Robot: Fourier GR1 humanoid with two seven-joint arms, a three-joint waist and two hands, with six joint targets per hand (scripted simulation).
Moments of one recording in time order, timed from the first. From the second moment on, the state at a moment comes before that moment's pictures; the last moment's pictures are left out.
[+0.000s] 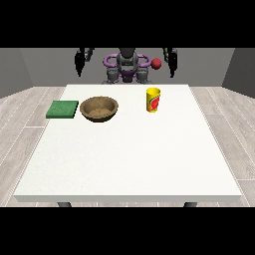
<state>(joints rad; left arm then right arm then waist) -0.03 0.12 0.00 -1.55 -0.01 0.01 0.03 0.01 -0.09 0.00 -1.58 -0.01 0.01 0.01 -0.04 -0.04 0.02</state>
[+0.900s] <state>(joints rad) -0.05 0.02 -0.05 -1.88 0.07 0.14 0.45 0.03 -0.10 -0.05 -1.93 -0.13 -0.05 0.45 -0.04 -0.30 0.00</state>
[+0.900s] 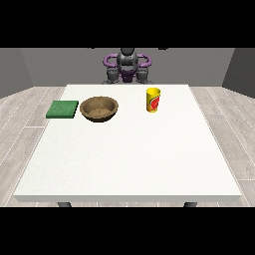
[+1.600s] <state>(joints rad) -0.20 0.03 0.01 -1.66 0.00 0.12 -0.03 -0.10 -0.08 -0.10 -1.83 -0.15 0.01 0.10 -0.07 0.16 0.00</state>
